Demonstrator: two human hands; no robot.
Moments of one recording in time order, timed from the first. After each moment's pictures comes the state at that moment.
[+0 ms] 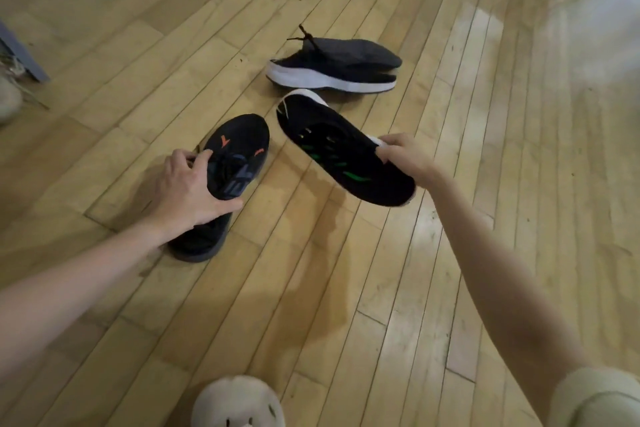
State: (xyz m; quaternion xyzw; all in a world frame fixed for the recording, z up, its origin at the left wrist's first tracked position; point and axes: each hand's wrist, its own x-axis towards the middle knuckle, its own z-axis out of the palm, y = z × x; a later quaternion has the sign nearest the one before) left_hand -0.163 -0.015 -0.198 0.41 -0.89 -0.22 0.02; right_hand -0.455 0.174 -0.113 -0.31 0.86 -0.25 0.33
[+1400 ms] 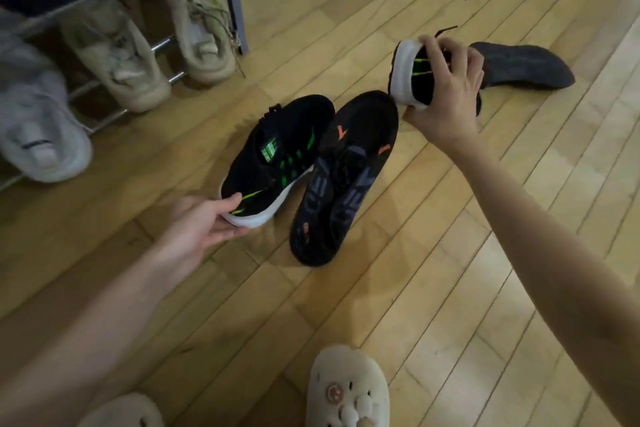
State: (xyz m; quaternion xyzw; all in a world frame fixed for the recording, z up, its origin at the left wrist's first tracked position) left_hand 0.028 -0.013 -0.154 0.64 -0.32 -0.68 0.17; right_hand -0.329 0.009 -0.130 -0.57 0.79 -0.19 -0.09
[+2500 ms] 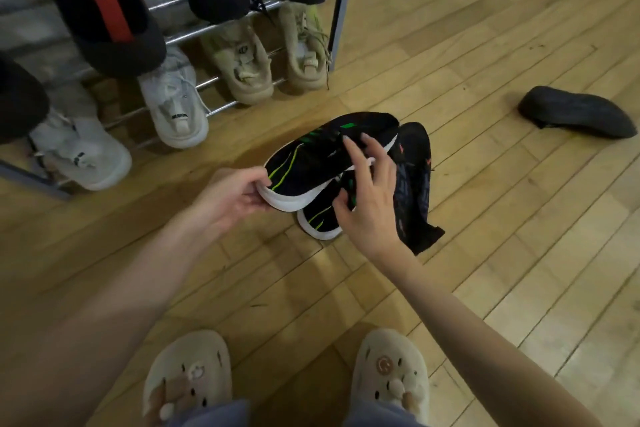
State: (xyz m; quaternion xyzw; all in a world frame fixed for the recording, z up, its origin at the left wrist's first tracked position) left_hand 0.105 -0.016 -0.109 0.59 -0.32 -0.70 0.23; right_hand -0.085 0.063 -0.148 -0.64 0.69 -0.34 0.05
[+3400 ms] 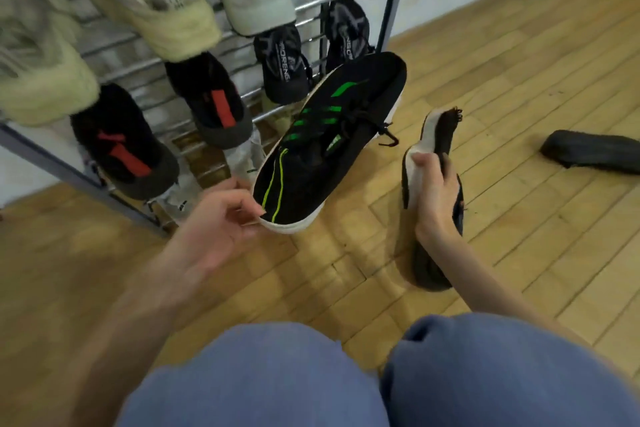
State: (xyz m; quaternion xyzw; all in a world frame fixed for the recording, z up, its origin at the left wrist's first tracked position) left_hand 0.176 0.012 0.025 0.50 -0.36 -0.70 0.36; right_hand -0.086 0.026 -0.044 -0.19 0.70 -0.60 0.34
